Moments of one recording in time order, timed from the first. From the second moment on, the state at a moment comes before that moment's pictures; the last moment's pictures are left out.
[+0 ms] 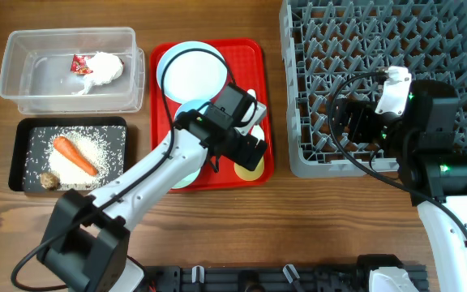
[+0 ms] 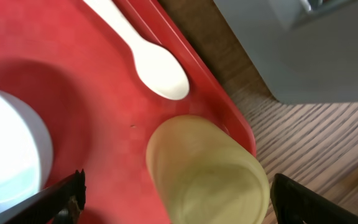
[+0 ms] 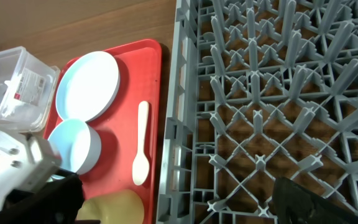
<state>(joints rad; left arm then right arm) -0.65 1.67 1.17 -0.68 0.14 -0.07 0.02 1.08 1.02 -0.67 -0.30 0.20</state>
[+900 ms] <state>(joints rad) -0.63 1.70 1.20 -0.76 0.09 -0.15 0.02 1.08 1.02 -0.65 -0.33 0.21</state>
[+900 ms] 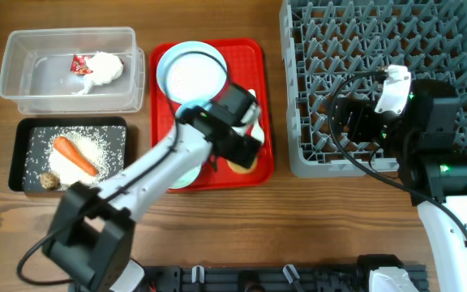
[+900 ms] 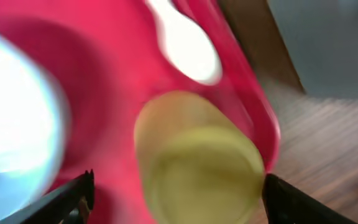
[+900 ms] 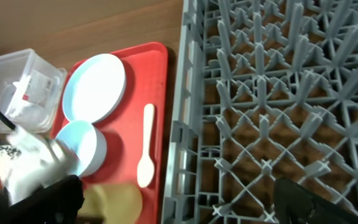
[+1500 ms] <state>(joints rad) 0.00 1.25 1.30 -0.81 0.16 -0.37 0.60 1.44 1.20 -0.73 -0.18 0.25</state>
